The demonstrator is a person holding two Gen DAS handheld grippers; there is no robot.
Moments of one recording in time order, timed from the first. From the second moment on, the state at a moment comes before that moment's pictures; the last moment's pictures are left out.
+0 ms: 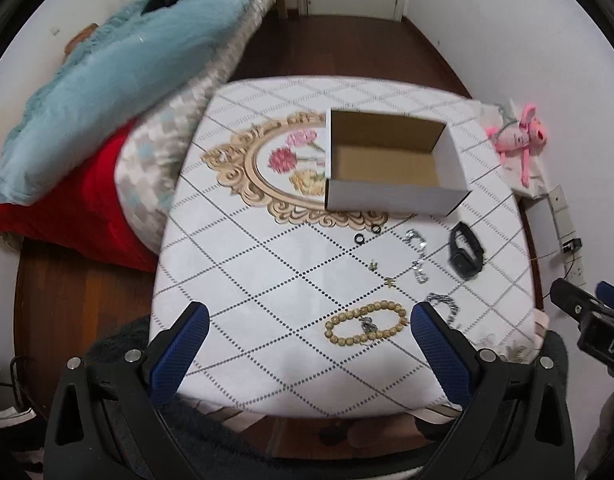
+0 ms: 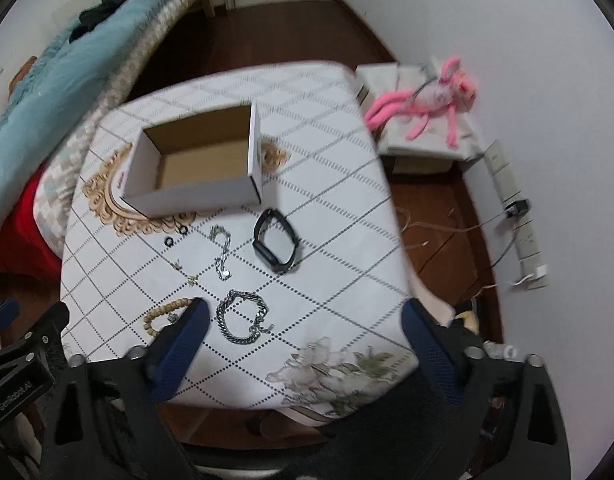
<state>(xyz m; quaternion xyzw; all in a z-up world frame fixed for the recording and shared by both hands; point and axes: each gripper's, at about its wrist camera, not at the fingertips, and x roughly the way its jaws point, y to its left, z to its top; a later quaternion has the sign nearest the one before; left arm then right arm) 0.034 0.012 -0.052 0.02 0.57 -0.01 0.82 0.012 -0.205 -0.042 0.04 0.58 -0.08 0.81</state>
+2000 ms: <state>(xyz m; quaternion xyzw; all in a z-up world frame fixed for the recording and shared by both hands) 0.097 -0.011 -0.016 -0.04 0.53 -0.13 0.84 0.072 -0.198 -0.046 0.18 0.56 0.08 0.81</state>
